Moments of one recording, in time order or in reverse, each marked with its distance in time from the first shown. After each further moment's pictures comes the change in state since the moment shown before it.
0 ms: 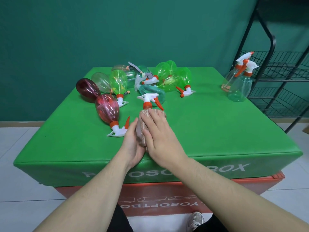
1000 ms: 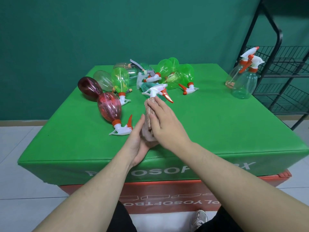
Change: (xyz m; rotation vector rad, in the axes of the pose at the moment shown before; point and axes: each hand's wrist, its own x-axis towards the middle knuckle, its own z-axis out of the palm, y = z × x) left_hand -0.006 0.004 0.003 0.060 -0.050 -0.022; right_hand 0.032 0.003 -0.019 0.171 0.010 0.128
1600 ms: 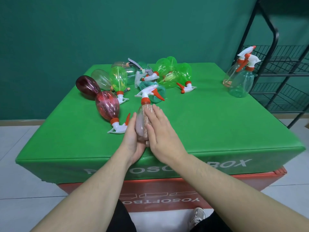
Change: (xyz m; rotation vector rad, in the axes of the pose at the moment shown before) left_hand 0.004 -0.003 -0.001 -0.034 0.056 0.018; right_hand -0.034 0.002 0.017 -0.007 -0.018 -0.033
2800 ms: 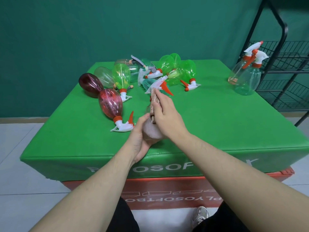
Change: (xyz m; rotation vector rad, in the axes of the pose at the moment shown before) left_hand -0.002 0.000 0.000 0.093 -0.060 0.023; right_hand 0.051 -0.008 -0.020 0.228 0.048 0.233
